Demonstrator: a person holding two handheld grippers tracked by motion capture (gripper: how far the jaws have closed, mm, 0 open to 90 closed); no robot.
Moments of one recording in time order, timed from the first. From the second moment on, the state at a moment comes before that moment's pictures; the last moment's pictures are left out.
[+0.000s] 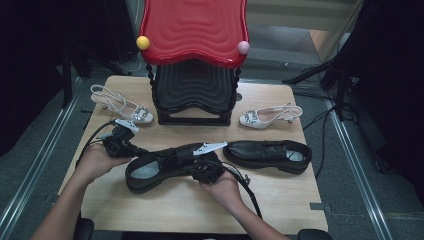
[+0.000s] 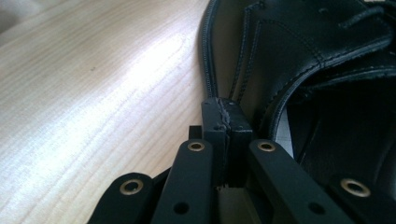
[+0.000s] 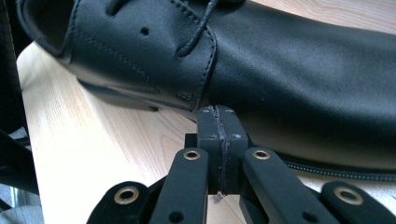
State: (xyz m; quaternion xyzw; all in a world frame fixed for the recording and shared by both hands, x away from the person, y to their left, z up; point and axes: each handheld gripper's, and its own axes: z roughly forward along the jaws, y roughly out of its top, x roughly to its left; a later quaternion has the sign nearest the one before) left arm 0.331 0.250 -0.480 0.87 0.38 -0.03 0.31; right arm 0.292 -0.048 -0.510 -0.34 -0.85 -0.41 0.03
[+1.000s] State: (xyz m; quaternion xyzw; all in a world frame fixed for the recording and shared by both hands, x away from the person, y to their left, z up) left arm 0.298 0.220 -0.481 0.85 0.39 -0.05 0.34; right arm 0.320 -0.059 -0.506 -0.39 -0.83 -0.40 0.03
